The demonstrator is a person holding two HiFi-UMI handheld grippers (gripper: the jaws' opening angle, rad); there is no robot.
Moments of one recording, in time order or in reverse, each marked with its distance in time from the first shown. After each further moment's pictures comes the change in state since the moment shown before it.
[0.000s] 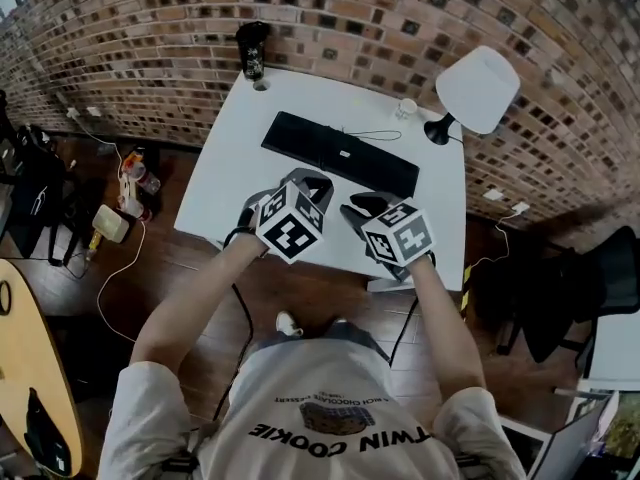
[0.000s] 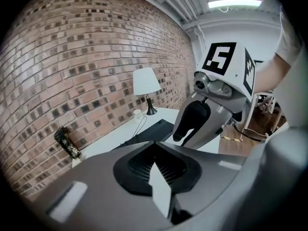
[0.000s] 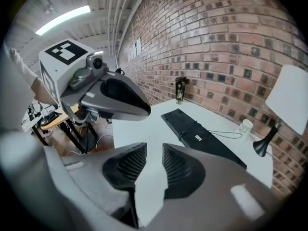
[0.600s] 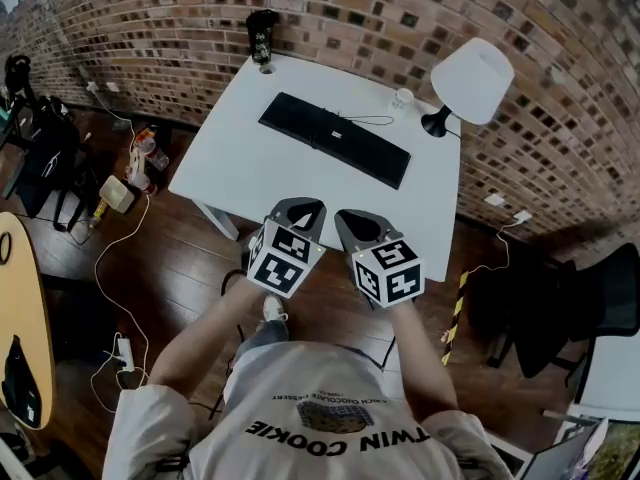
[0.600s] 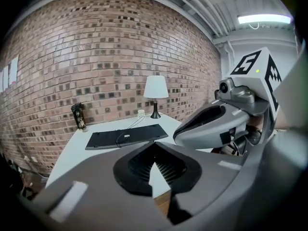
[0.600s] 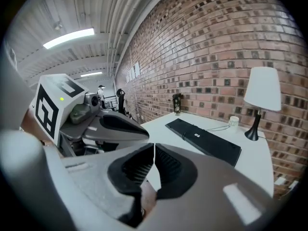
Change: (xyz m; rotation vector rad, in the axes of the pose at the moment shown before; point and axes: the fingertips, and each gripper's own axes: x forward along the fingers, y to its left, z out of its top) left arm -0.038 -0.105 0.000 -0.347 -0.070 0.185; right arm -0.089 0.054 -0.037 0.083 -0.243 -0.027
